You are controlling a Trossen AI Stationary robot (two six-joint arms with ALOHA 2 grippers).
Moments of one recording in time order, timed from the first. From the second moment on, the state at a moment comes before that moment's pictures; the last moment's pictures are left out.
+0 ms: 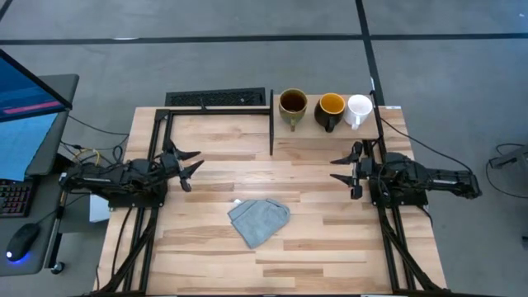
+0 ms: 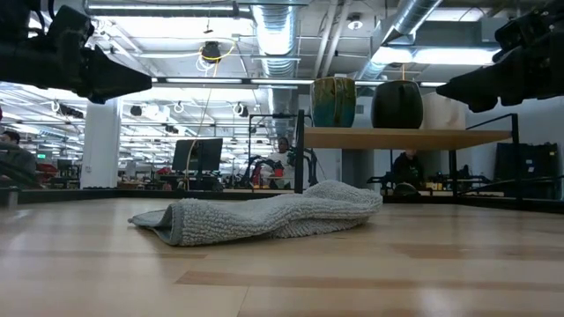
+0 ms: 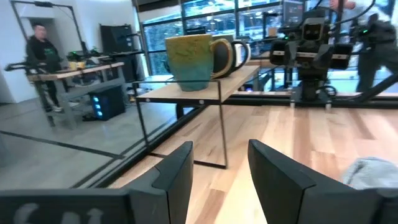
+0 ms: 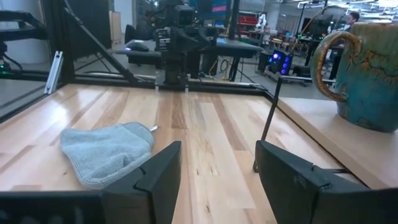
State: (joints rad) left arm -0.07 0.02 0.03 0.01 -0.51 0.10; right arm -0.07 0.00 0.05 -0.12 0.00 -0.15
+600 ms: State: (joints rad) left arm -0.07 0.02 0.03 0.01 -0.49 0.09; right arm -0.06 0.00 0.05 -0.12 0.02 -0.14
